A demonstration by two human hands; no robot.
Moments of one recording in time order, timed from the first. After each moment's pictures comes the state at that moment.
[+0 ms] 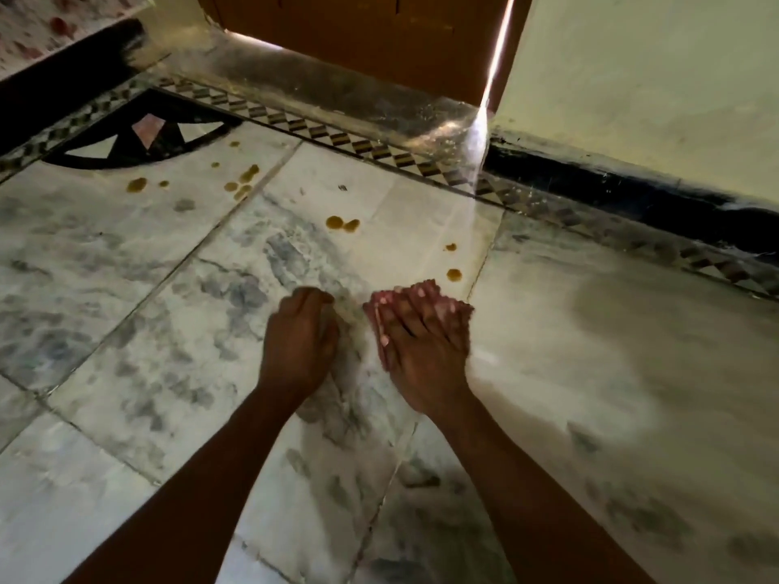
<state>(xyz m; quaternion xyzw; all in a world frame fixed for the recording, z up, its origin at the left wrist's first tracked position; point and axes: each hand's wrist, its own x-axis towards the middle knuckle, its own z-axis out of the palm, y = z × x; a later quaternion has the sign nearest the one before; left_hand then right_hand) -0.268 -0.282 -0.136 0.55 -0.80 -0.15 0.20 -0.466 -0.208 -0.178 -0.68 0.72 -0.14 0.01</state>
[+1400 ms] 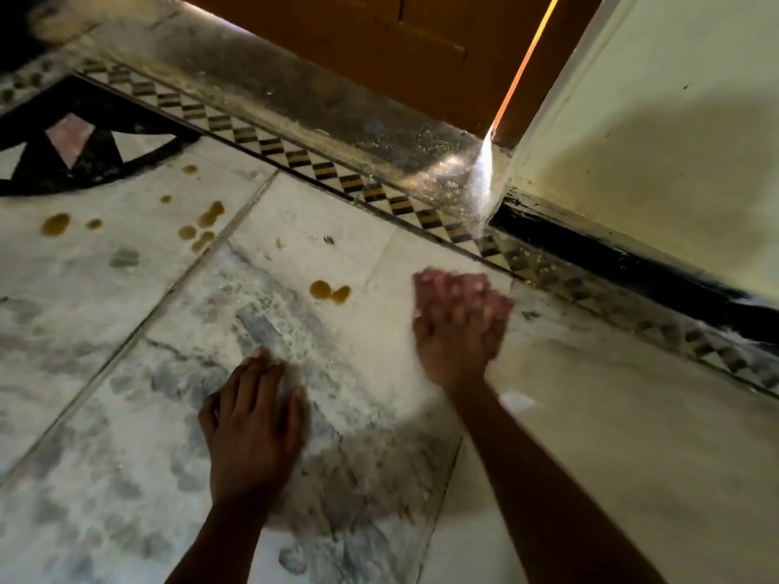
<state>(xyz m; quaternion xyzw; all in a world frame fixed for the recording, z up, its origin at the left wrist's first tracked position) -0.255 -0.334 -0.170 0.65 -0.74 -0.04 0.16 -0.538 -0.365 -0.162 -0.53 0.84 -0.07 0.08</state>
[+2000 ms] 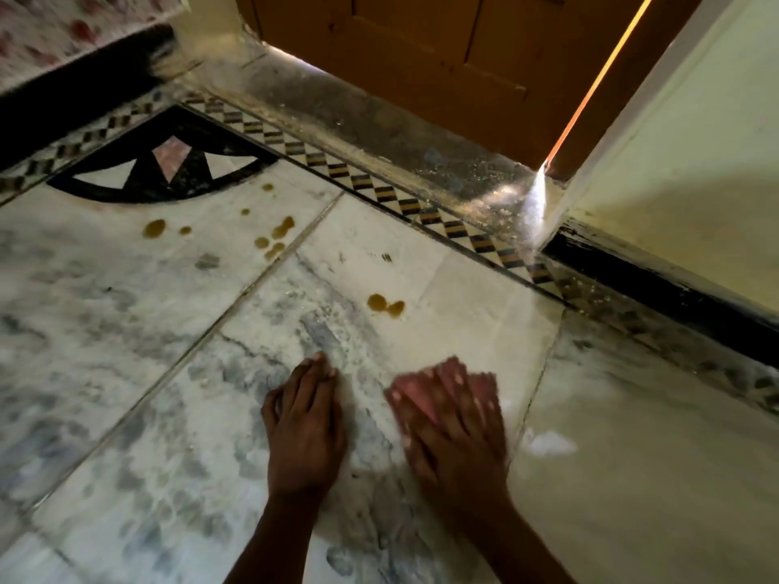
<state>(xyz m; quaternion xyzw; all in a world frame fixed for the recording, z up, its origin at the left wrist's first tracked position) -0.248 -0.335 -0.175 0.63 -0.75 -0.07 0.18 -0.459 -0.257 -0.155 -0.72 0.69 -0.08 0.02</state>
